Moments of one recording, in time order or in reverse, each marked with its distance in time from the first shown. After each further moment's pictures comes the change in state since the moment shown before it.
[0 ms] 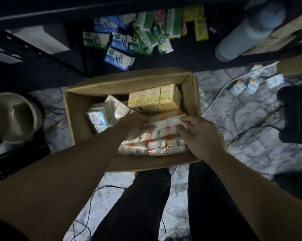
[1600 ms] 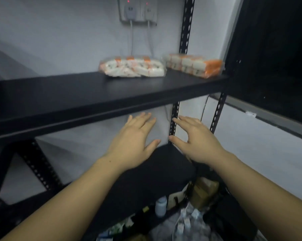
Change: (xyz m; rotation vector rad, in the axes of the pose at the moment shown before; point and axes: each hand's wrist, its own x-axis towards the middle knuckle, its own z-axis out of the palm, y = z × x) left_hand -0.586 0.449 -0.380 0.564 1.169 0.881; right_hand -0.324 -0.349 -0.582 -0.359 0.843 -0.353
